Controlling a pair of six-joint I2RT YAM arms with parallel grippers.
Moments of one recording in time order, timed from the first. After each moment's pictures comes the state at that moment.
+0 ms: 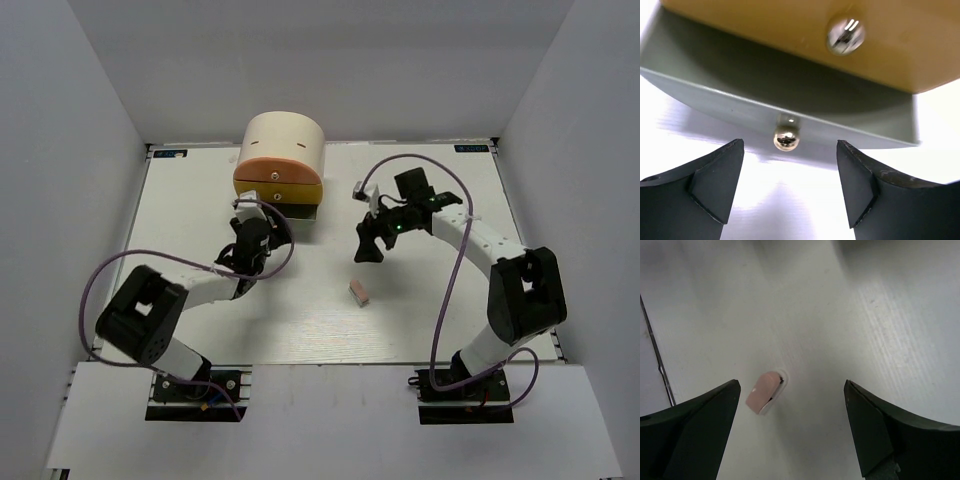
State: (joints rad) left arm -0.55 1.56 0.60 0.57 -0.43 -0.53; right arm 0.37 1.61 1.19 -0.57 -0.78 -0.49
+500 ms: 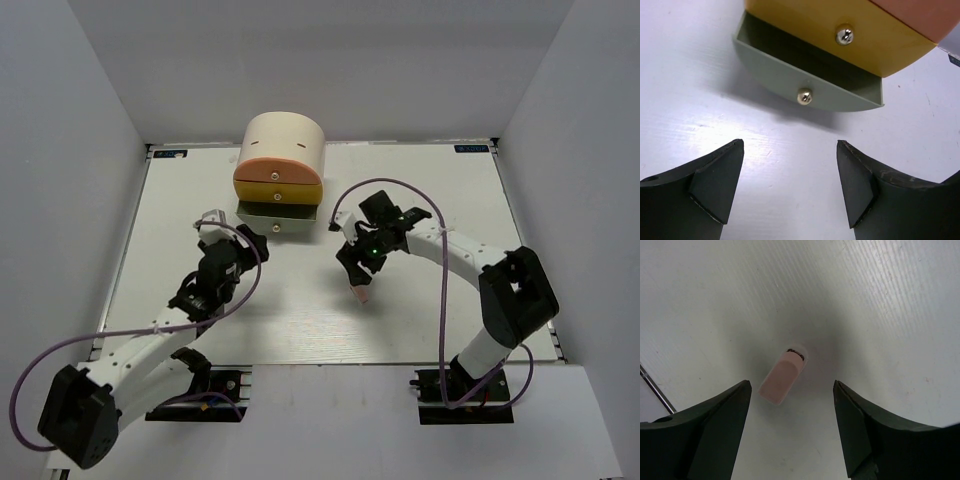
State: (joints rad) left arm -0.55 0.94 0.44 0.18 -0.44 -0.60; right arm 0.62 1.61 1.13 -0.65 -0.40 -0.40
